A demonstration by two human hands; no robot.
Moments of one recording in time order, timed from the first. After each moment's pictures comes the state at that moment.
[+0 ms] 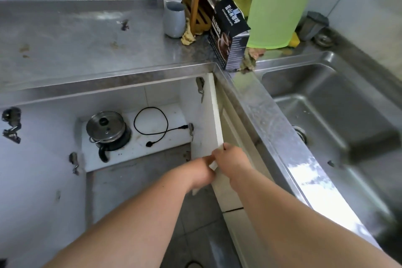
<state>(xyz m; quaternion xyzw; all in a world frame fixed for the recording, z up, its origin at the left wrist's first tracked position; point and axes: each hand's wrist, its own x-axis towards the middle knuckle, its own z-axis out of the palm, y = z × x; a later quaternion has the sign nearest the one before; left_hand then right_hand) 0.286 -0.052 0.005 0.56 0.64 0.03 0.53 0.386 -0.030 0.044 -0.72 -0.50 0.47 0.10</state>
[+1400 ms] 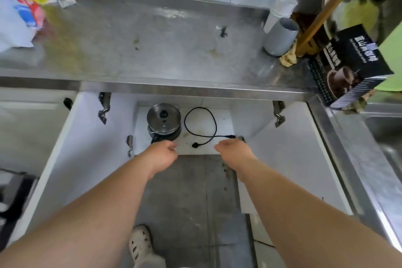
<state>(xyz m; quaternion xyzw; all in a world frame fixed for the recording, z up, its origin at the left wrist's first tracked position) 0.013 -0.088 -0.033 0.30 0.80 0.23 0.47 0.185 0.003 0.027 -0.63 -0.61 0.47 0.00</state>
